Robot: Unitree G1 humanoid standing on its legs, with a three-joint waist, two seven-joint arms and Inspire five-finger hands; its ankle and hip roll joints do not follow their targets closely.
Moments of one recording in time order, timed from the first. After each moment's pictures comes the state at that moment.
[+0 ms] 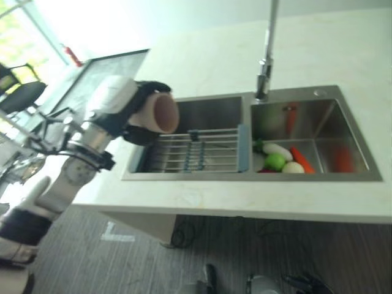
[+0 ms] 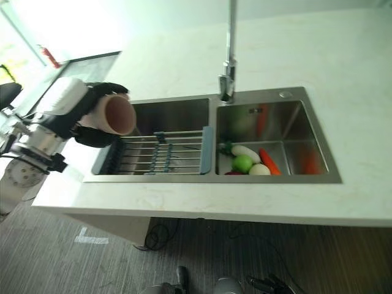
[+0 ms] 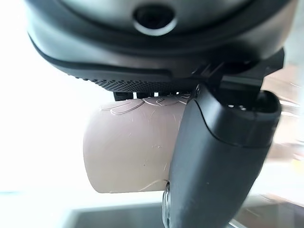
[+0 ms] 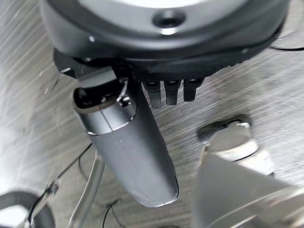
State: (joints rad) left arm -0.39 1.17 -0.19 0.06 0.24 -0.19 0.19; right arm 0.02 -0.35 0.00 1.23 0.63 -0.06 0.09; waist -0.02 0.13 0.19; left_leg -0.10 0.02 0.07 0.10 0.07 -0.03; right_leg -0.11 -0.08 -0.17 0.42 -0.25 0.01
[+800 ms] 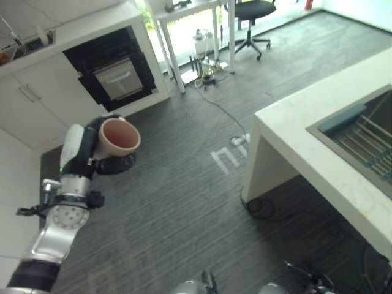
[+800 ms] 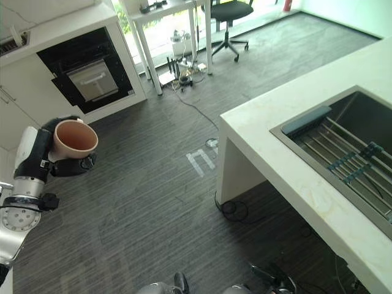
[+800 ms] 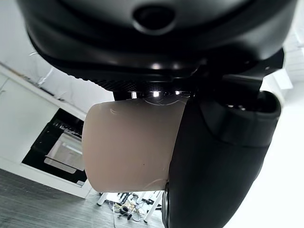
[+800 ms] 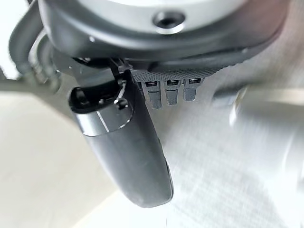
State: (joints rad) left arm -0.08 0.87 0.00 0.14 0.01 -0.22 0.28; right arm -0.03 -0.29 -0.11 1.21 0.60 -0.13 0.11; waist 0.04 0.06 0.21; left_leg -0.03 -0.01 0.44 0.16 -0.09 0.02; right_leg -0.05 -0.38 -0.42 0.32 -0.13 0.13
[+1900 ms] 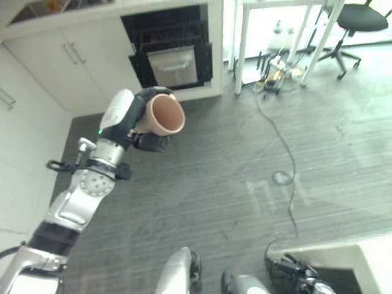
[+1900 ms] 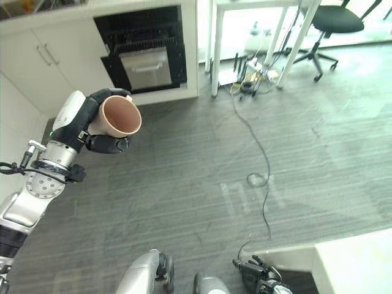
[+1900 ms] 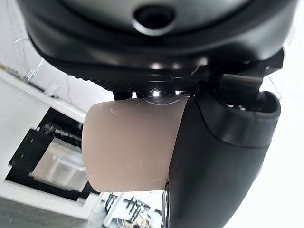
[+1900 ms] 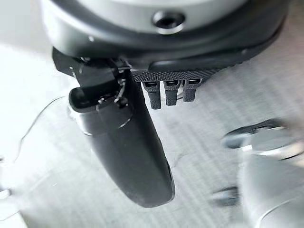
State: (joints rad) left arm -0.40 0.90 -0.21 0.09 0.08 -0.17 0.15; right arm -0.08 -0.34 0.05 1.22 0.56 -0.02 0.18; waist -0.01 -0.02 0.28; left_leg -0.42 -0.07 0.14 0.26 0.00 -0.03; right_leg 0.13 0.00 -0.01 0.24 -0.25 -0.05
